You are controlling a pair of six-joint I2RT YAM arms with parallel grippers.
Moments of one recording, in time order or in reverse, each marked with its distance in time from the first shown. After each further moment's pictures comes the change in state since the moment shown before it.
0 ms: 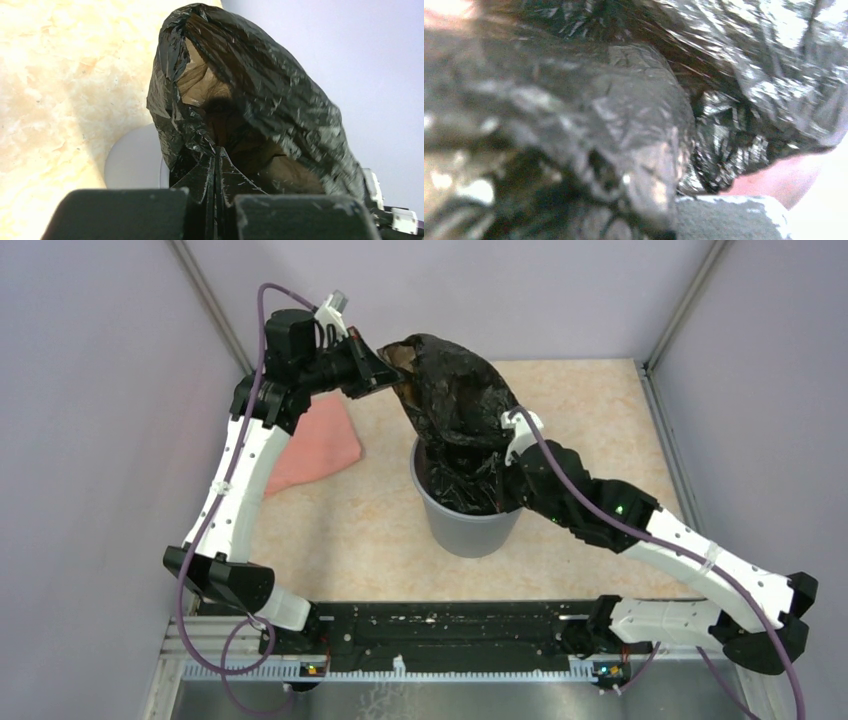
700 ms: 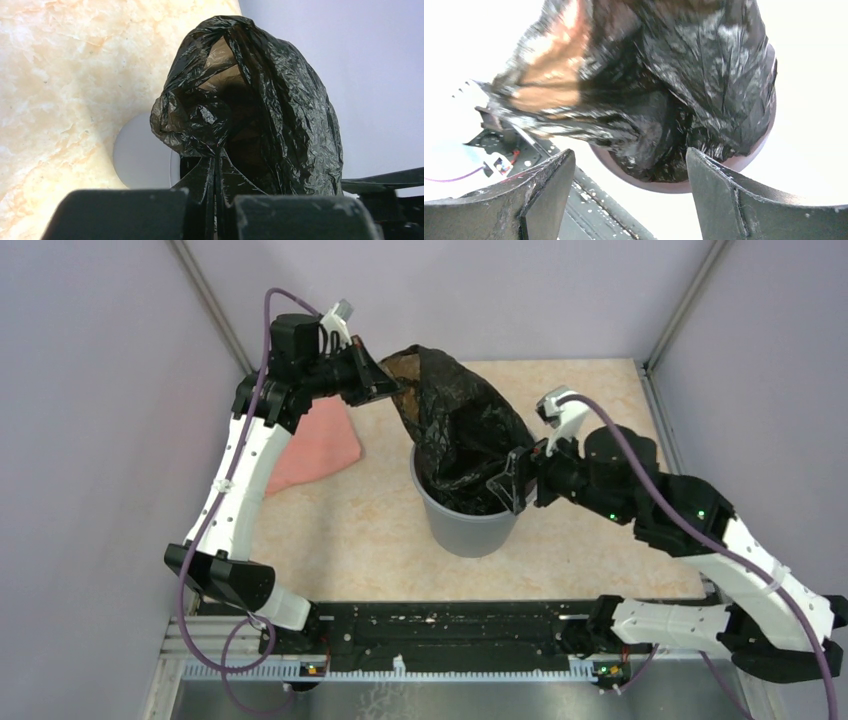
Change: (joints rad) left arm 0.000 0.008 -0.003 -0.083 0.003 0.051; right arm 0.000 -0.068 0.209 -0.200 -0.021 -0.131
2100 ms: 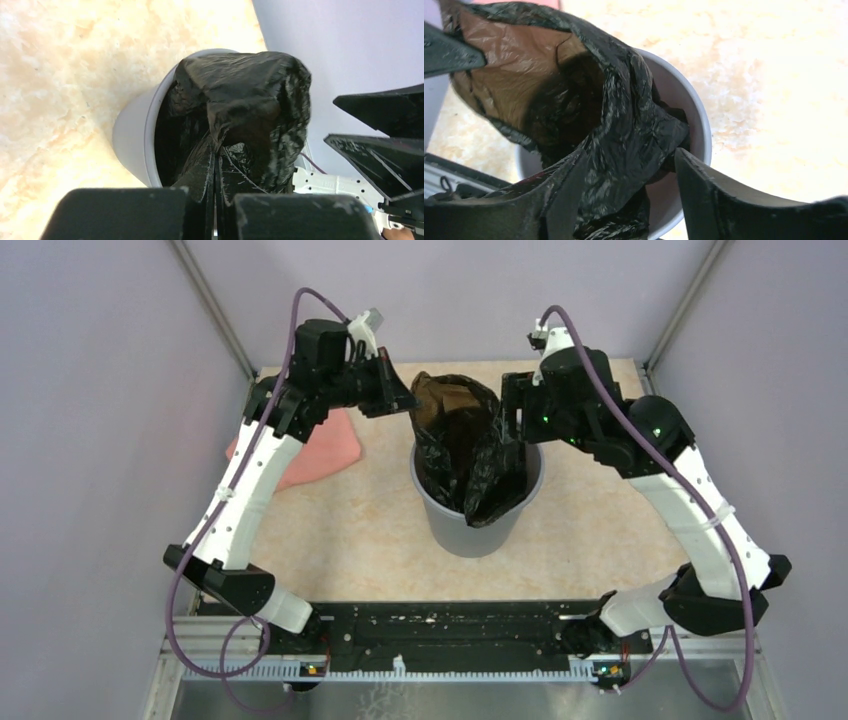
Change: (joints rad) left arm -0.177 -0.008 0.040 -0.100 -0.126 0.055; right arm -0.215 0.405 0.507 -0.305 0.100 0.116
